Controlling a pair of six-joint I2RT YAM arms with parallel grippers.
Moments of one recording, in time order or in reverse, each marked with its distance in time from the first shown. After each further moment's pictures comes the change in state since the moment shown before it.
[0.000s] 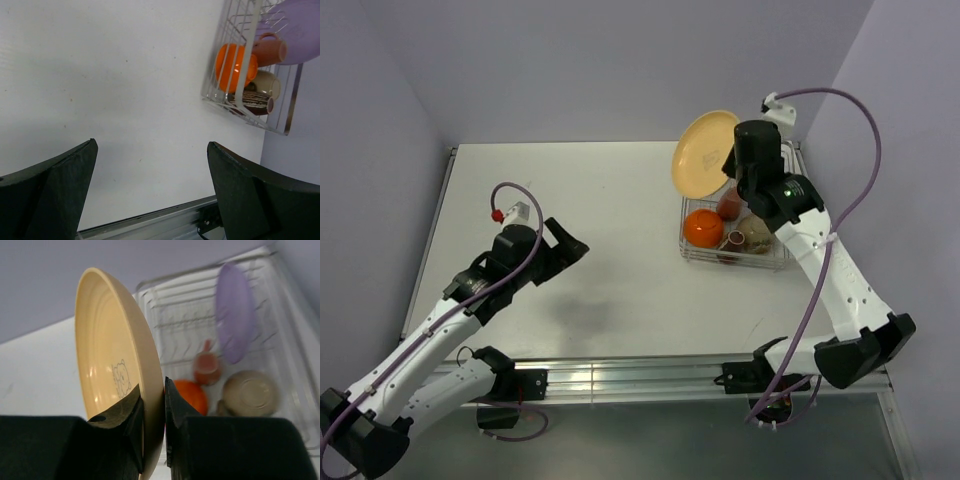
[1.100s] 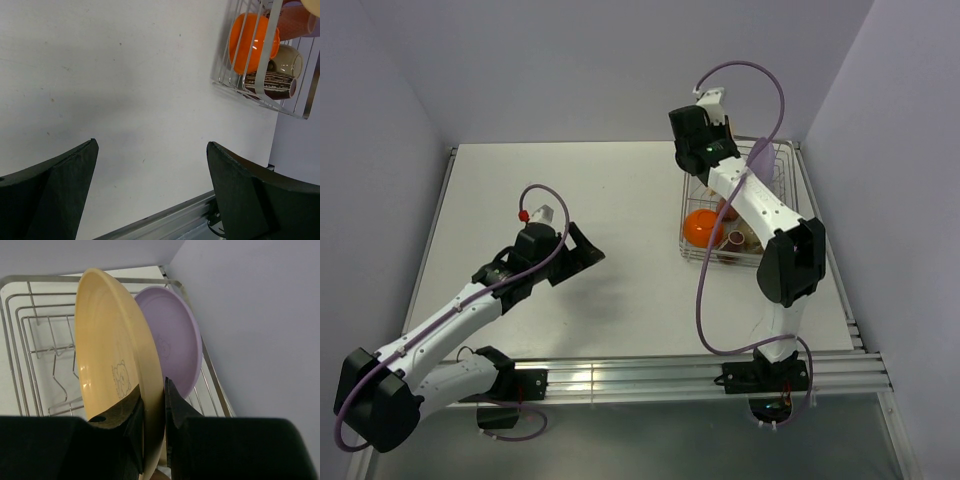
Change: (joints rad) left arm 0.000 0.184 -0.095 0.209 0.125 0.034; right arm 0.018 0.584 0.319 0.057 0.537 -0.409
